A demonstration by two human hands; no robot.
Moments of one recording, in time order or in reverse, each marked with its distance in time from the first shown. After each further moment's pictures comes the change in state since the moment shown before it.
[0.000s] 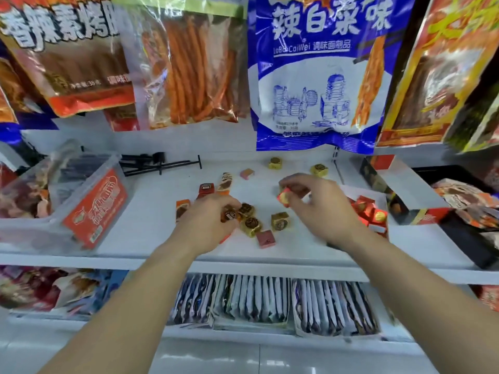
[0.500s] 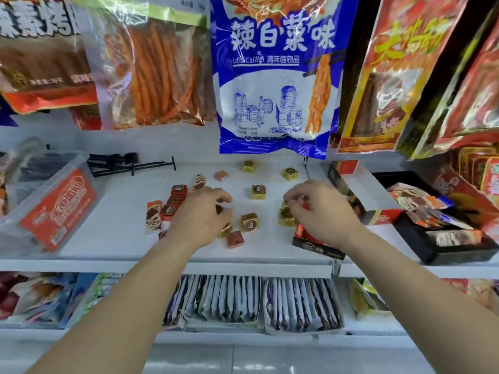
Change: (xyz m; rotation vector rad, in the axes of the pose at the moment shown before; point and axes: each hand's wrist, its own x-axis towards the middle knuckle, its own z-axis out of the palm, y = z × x) left_hand 0.010 0.047 0.015 -0.015 0.065 -0.027; right_hand -0.019 0.039 -0.043 -0.252 0.003 0.000
